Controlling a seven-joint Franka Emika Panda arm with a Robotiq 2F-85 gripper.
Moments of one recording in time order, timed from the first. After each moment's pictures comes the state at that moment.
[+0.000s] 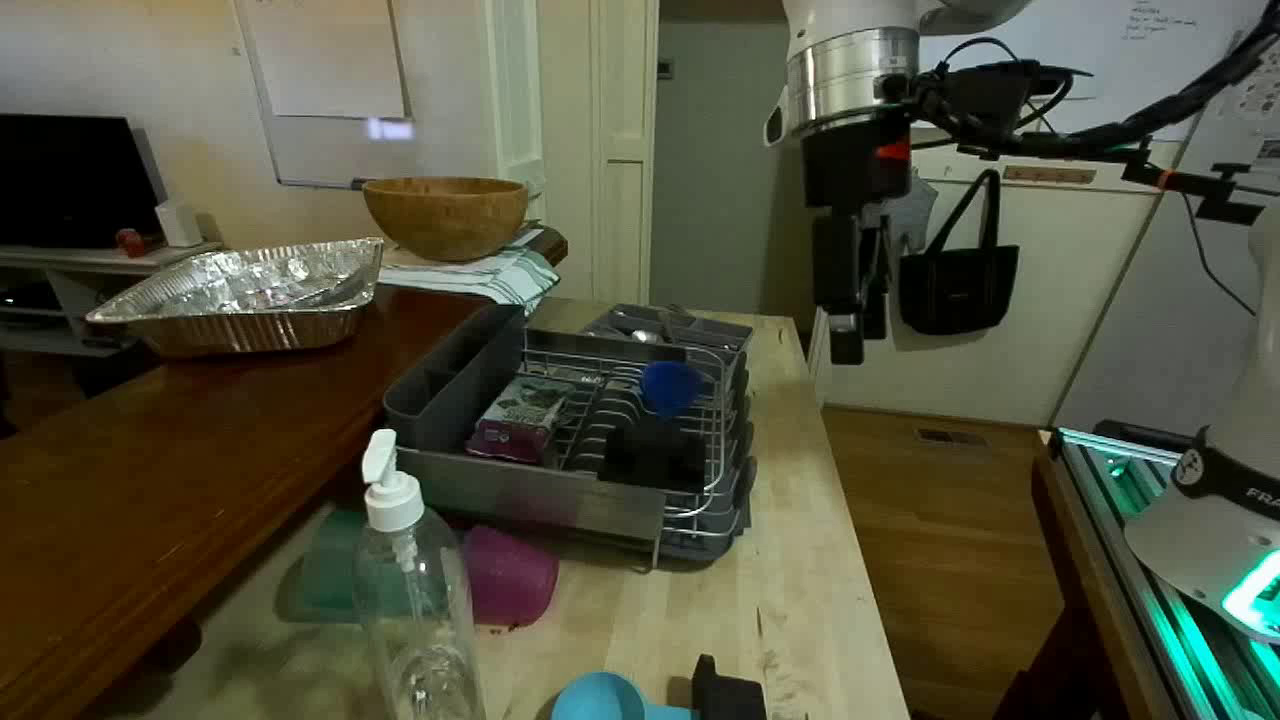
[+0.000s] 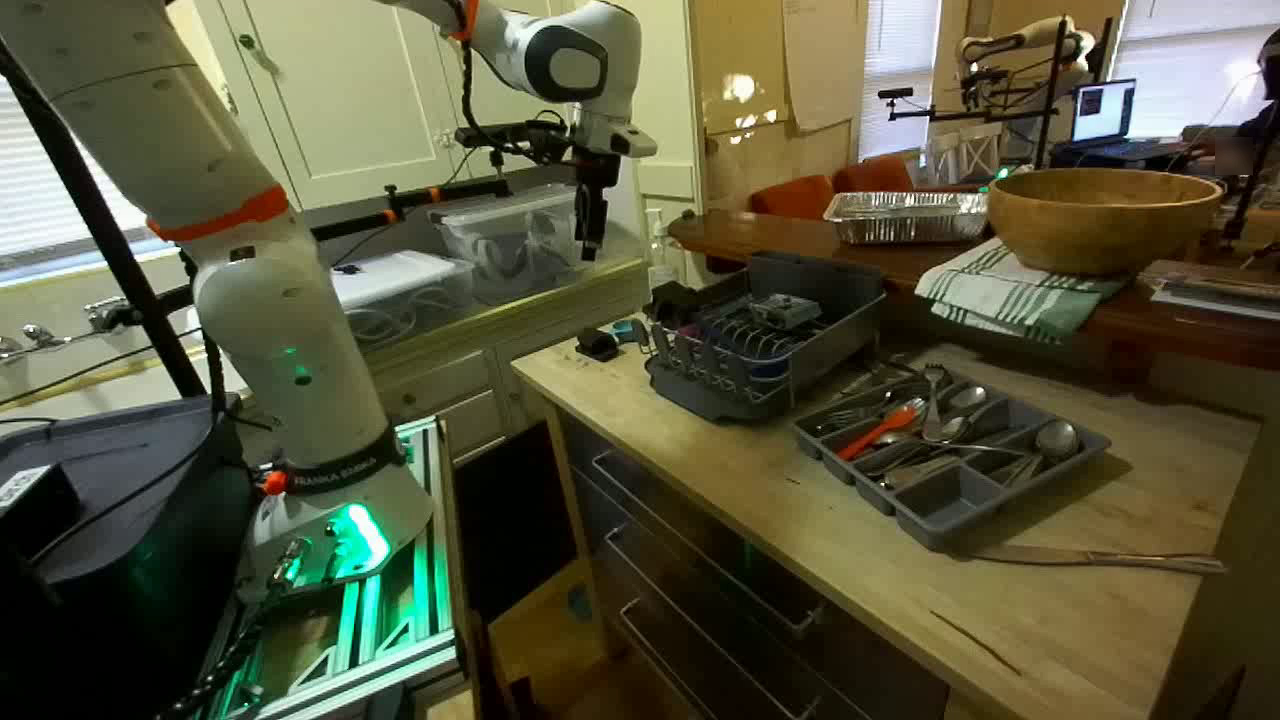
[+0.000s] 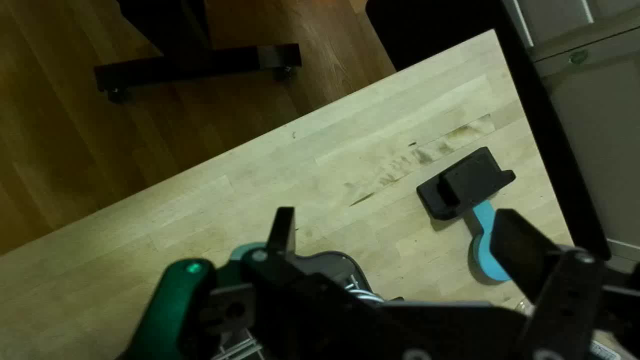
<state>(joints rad) 0.15 -0.21 0.19 -2.33 0.29 1.94 0.33</state>
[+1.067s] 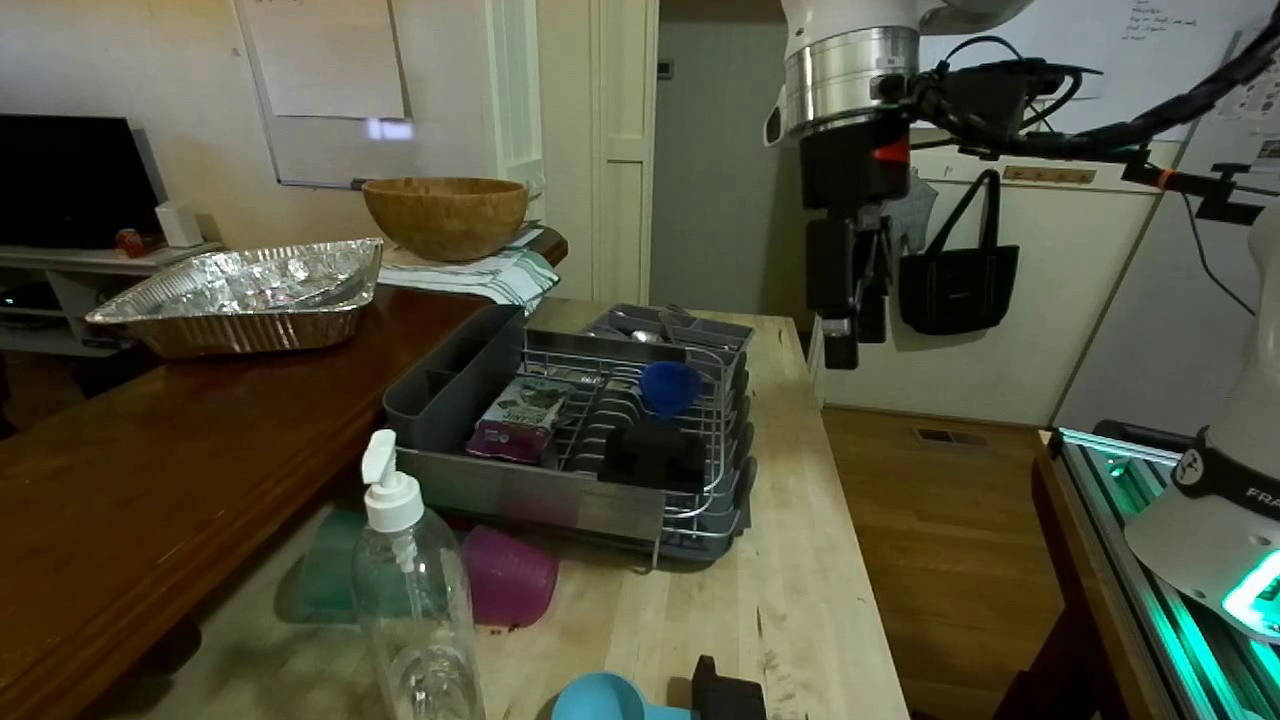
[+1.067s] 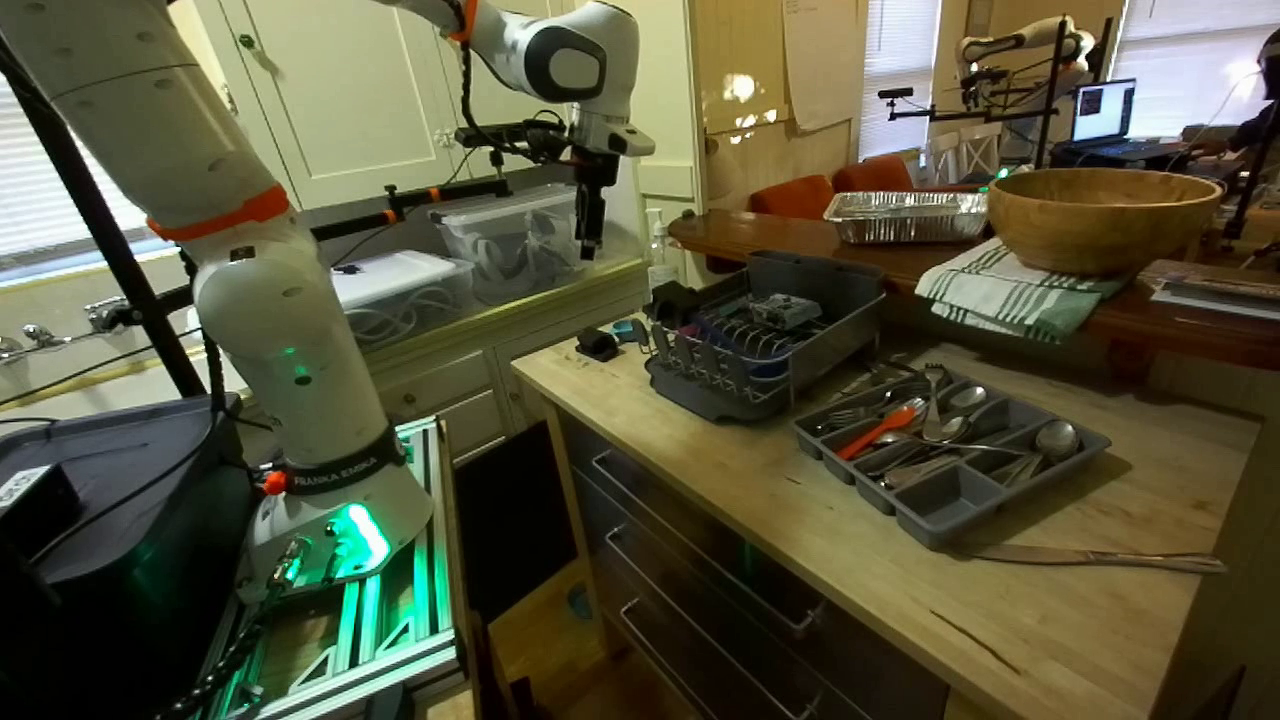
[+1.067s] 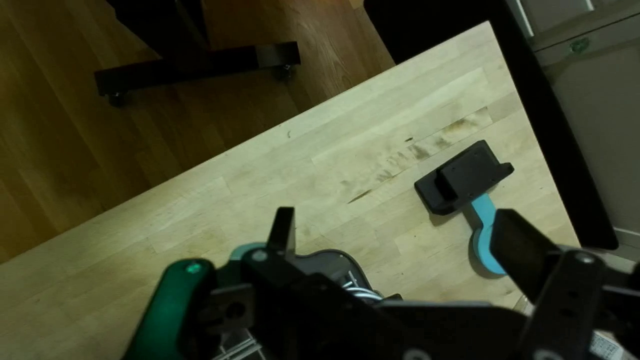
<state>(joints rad) 0.15 -0.20 0.21 -2.32 0.29 1.96 0.39</state>
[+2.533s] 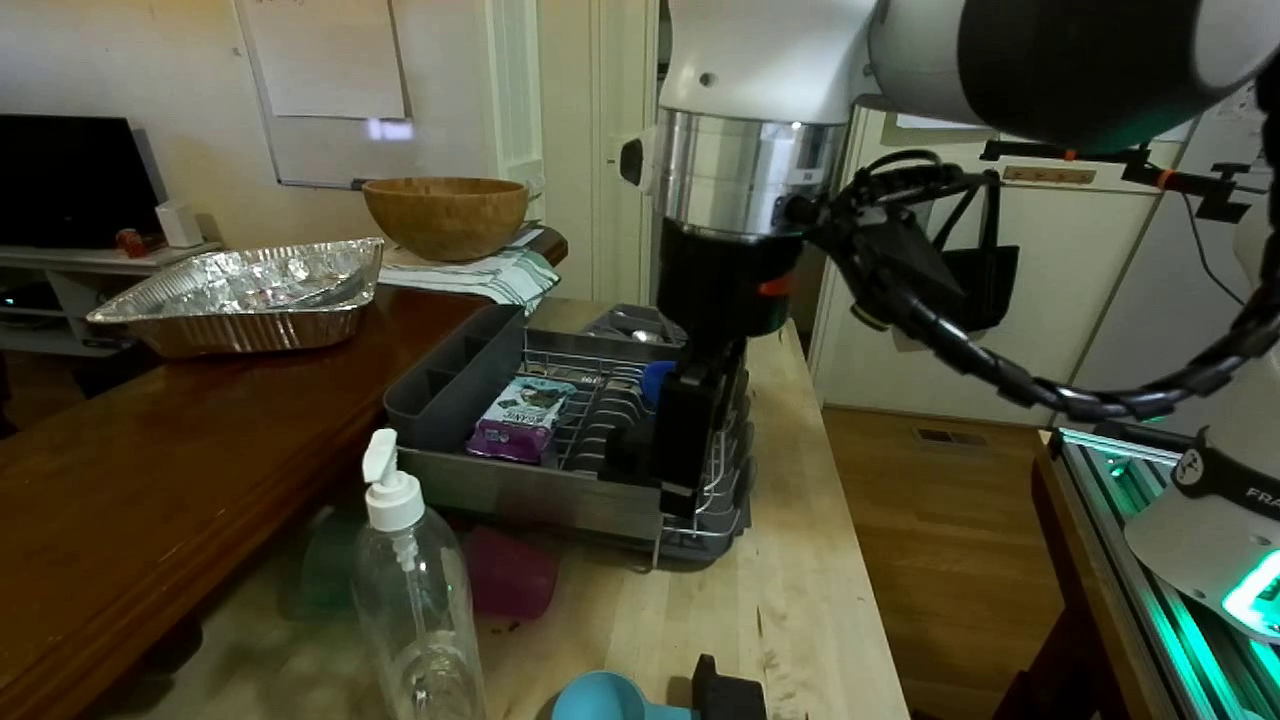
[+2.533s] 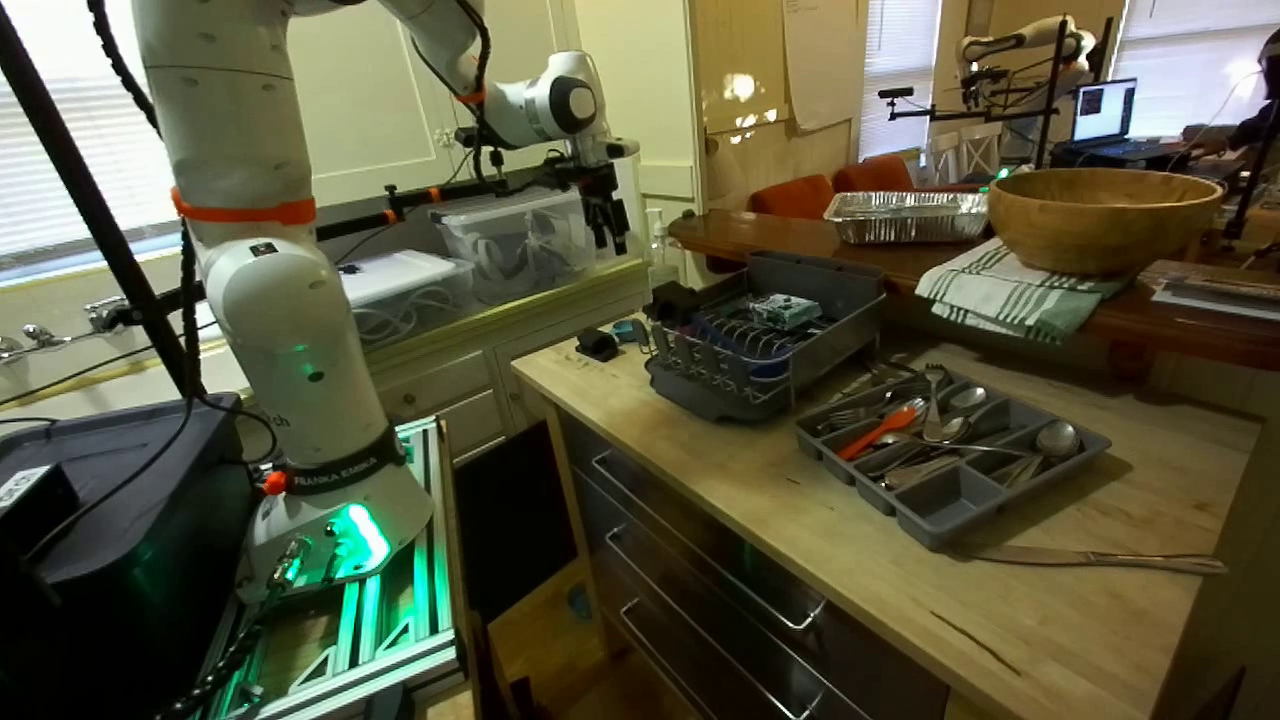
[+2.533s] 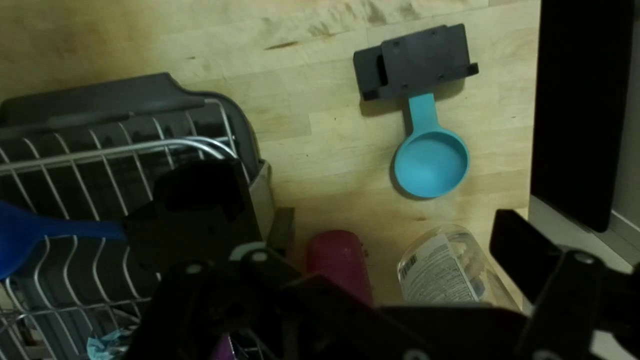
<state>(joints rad) 0.31 0.15 0.34 -2.07 -0.17 2.25 0.62</state>
